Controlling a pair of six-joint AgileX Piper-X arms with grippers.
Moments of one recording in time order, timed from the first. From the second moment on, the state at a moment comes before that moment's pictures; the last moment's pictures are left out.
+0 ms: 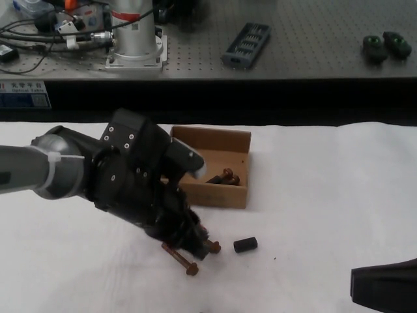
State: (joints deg) left arm -29.5 101.1 -58.2 20.0 22.2 14.7; right arm 26.7 28.0 -15.3 5.8 -56.4 30.0
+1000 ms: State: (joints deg) left arm -31.2 101.1 -58.2 33.8 10.0 69.1; right arm 26.7 28.0 -15.3 5.8 -55.5 30.0
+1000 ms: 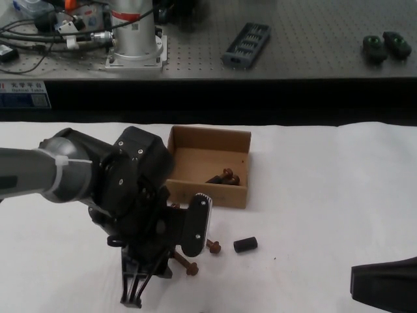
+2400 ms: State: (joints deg) left arm -31.5 103.0 -58.7 29.6 10.1 43.4; right arm 26.7 28.0 -15.3 5.8 -55.5 30.0
